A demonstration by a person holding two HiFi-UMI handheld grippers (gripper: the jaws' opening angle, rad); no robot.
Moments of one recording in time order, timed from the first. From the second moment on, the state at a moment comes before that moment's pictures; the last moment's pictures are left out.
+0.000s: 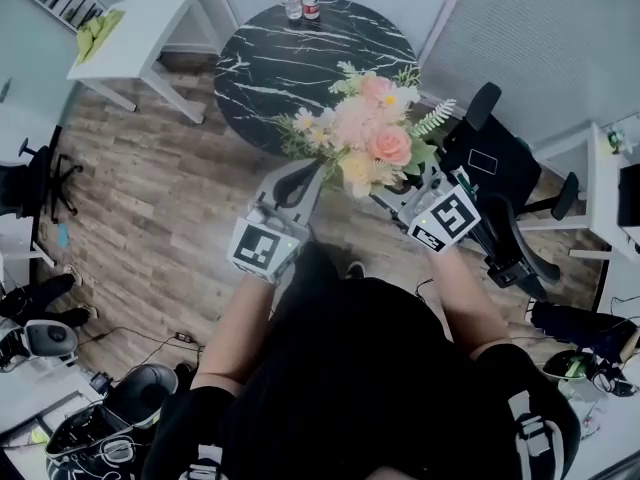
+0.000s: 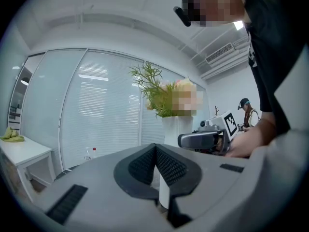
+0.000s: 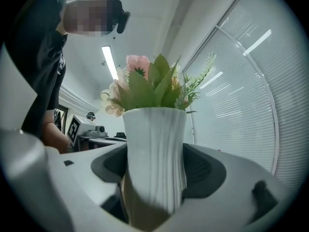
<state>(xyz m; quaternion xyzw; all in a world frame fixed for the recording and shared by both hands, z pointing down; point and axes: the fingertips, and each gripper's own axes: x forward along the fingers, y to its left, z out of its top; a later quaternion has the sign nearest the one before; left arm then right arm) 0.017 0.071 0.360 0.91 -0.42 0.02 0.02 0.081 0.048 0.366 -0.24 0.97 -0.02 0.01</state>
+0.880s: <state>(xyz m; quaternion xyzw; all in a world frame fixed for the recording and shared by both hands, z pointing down) -0.091 -0.059 0.365 0.94 -0.33 0.01 0.03 -0.025 -0.071 0.367 -0.34 0.94 -0.03 0.00</state>
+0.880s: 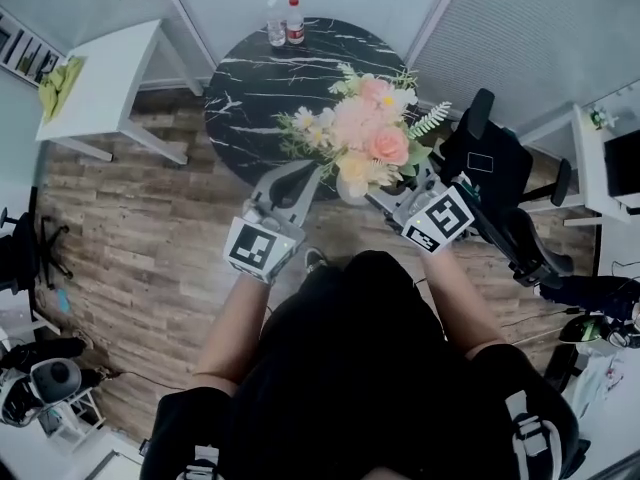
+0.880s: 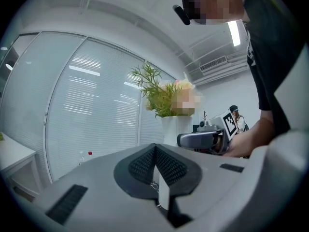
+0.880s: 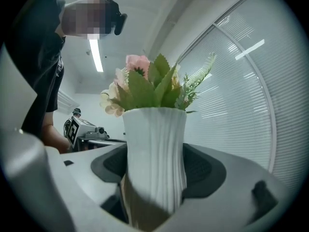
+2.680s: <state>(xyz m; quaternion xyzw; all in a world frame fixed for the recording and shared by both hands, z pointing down) -0.031 -0.356 0.417 0.92 -0.38 0.04 0.04 0.049 -0.381 0.428 -0.32 0.95 -0.04 0.00</state>
